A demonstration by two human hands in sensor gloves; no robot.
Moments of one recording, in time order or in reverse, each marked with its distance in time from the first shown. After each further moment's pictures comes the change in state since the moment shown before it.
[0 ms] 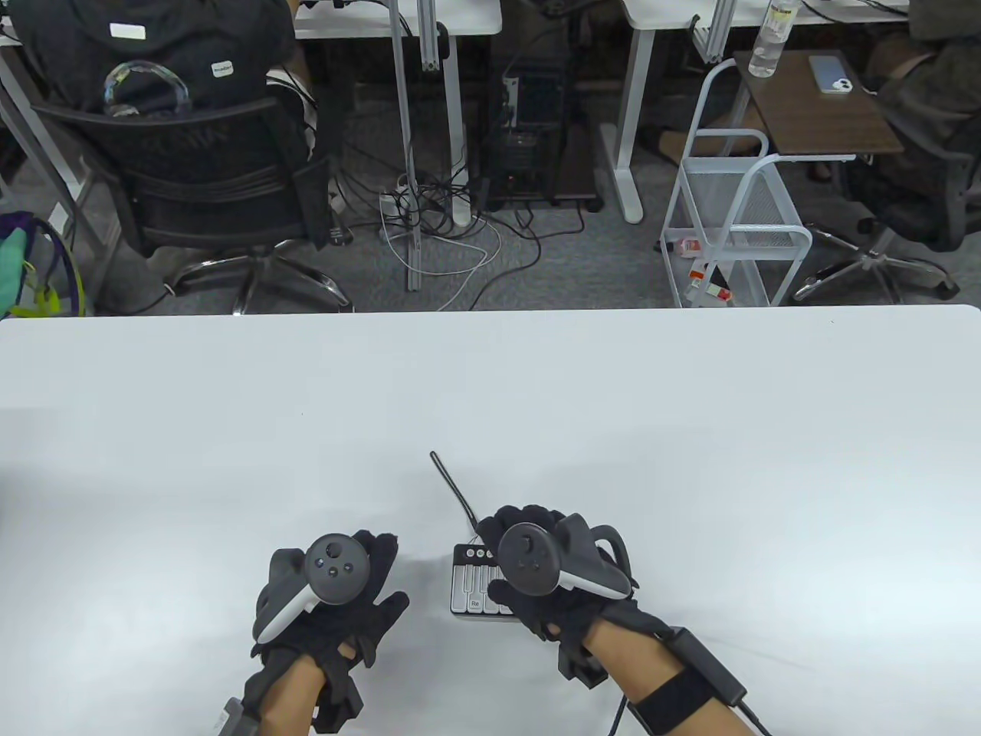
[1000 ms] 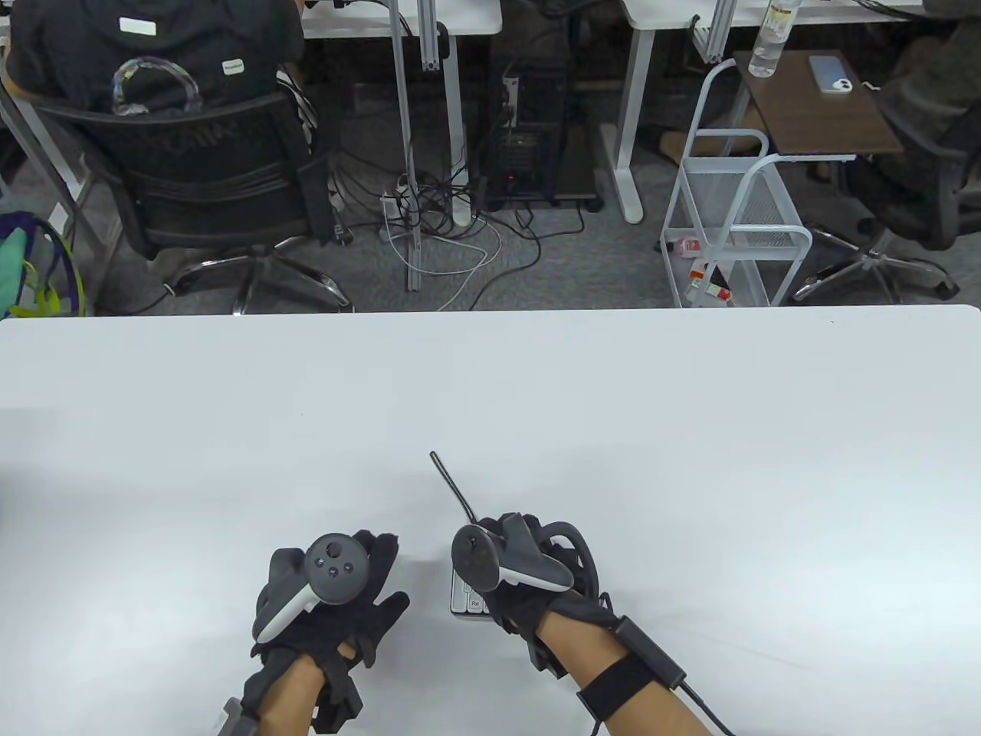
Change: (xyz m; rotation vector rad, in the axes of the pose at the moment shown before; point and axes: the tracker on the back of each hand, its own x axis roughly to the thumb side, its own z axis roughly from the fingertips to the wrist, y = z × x) left_hand 0.000 0.001 0.001 0.000 -0.002 0.002; right_hand 0.014 0.036 -0.037 0.094 0.059 0.141
